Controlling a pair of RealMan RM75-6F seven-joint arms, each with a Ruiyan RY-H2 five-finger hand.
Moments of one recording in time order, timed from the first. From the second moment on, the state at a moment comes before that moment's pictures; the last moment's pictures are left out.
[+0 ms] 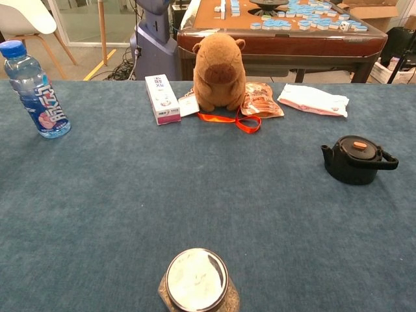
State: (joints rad) left arm -0.10 -1.16 0.00 -1.62 1.58 1.50 0.07; right arm 0.22 -1.04 0.05 -1.72 -1.48 1.27 -0.21
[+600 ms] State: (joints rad) left arm -0.09 -1.15 0.01 -1.62 1.59 1.51 0.06; right arm 0.35 -1.07 0.07 -1.70 -1.40 1.08 -0.24
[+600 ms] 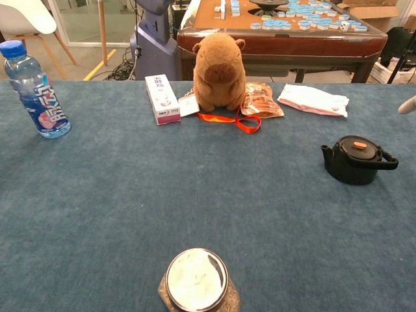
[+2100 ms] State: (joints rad) left arm -0.09 -1.17 0.01 -1.60 1.59 1.50 0.04; right arm 0.44 -1.22 0.09 -1.59 -1.30 1.03 -0.28
